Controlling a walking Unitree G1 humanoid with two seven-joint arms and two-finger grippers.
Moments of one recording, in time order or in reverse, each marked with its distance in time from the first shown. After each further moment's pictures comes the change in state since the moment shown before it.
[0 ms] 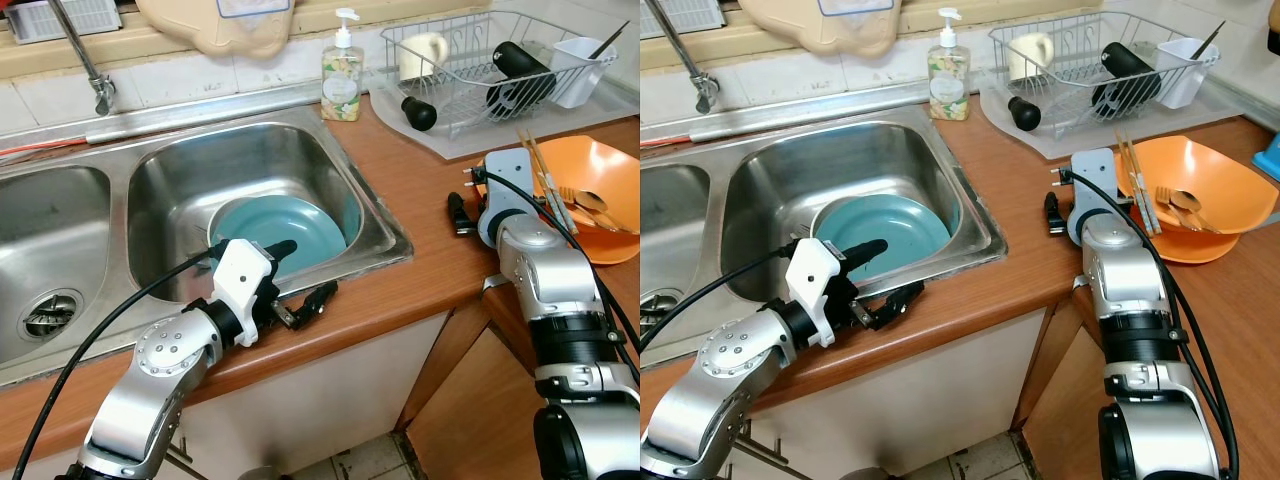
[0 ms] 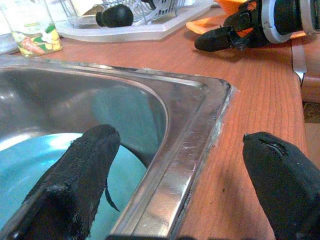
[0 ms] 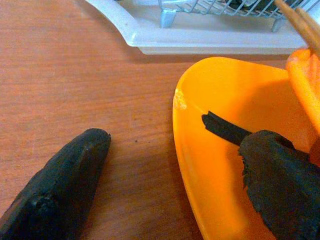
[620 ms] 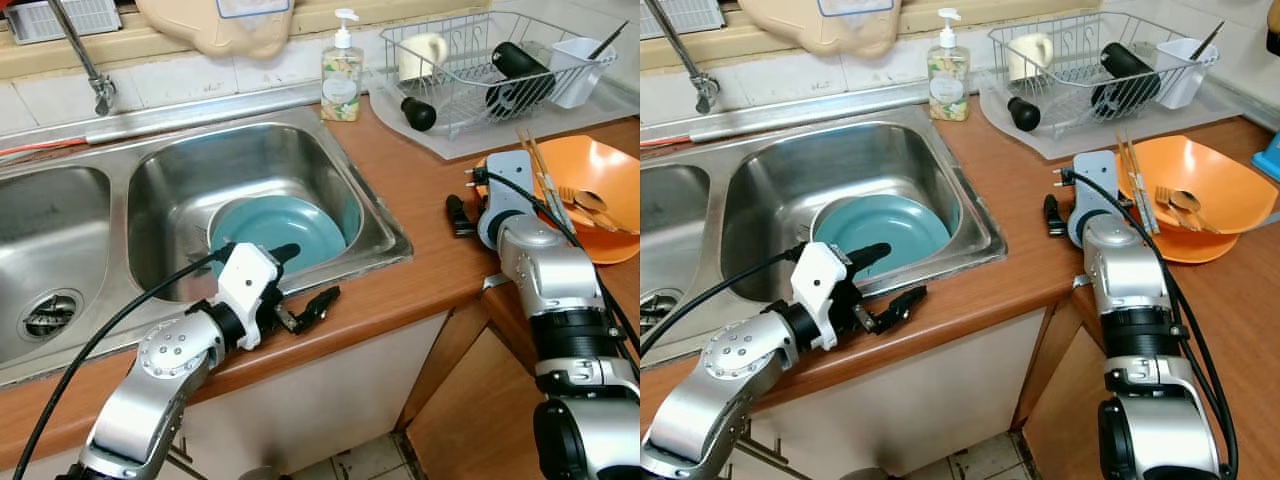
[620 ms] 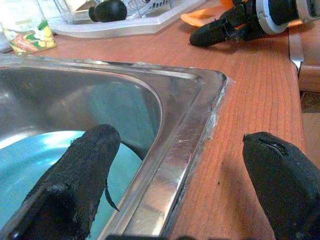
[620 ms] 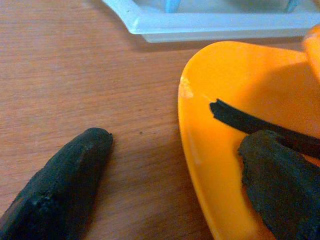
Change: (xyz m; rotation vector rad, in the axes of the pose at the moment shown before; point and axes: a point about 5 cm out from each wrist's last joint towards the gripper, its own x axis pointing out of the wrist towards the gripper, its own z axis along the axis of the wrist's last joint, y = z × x) left arm 0.000 -0.002 -0.002 0.027 0.023 -0.012; right arm 0.003 0.000 0.000 0.058 0.047 0.051
